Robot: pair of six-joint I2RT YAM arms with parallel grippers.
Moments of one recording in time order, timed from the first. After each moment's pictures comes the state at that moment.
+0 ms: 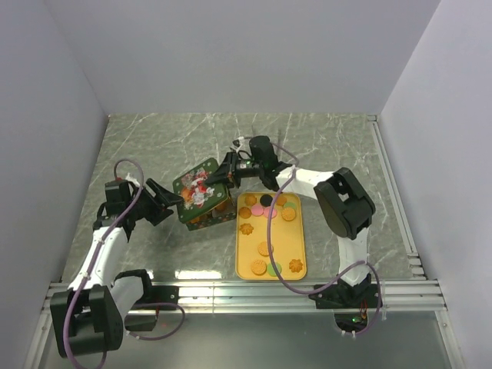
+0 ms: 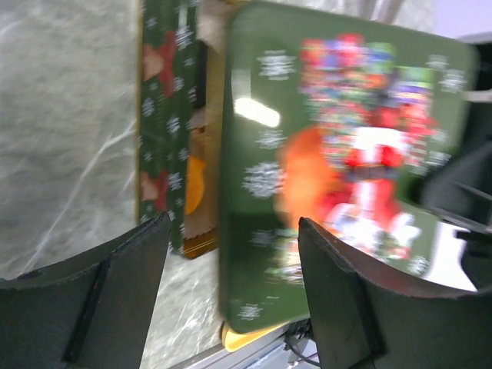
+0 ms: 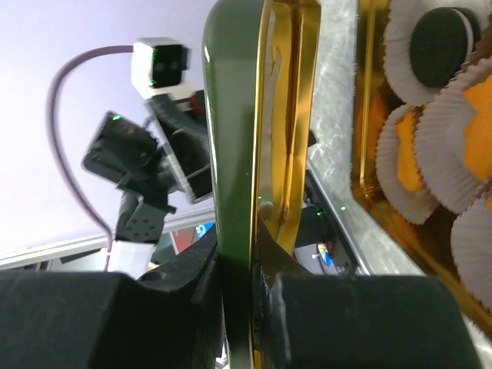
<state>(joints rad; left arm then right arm) 0.14 0.96 0.51 -0.29 0.55 -0.78 0.63 1.98 1.25 0.39 -0.85 1.34</state>
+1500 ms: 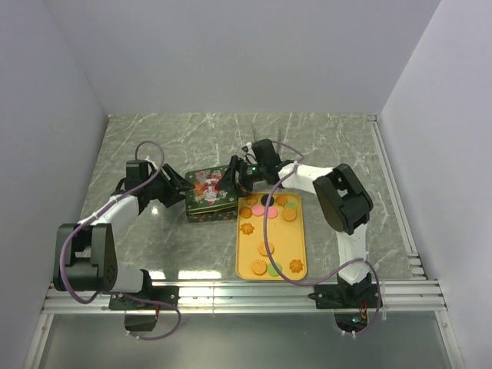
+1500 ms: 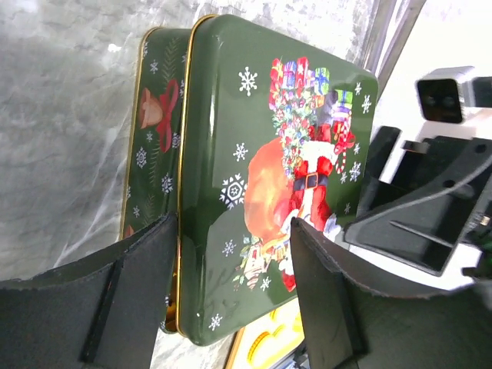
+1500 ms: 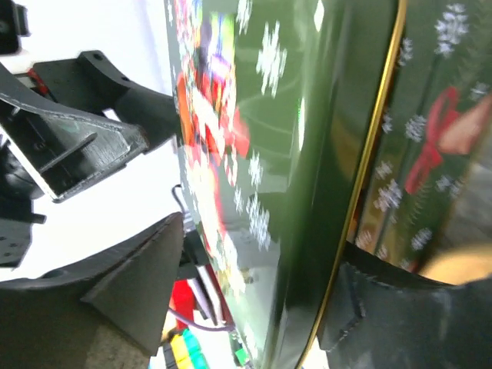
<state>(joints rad) 0.01 1.37 0.66 -0.05 0.51 -0.80 0.58 2.06 1.29 0.08 -0.72 0.99</state>
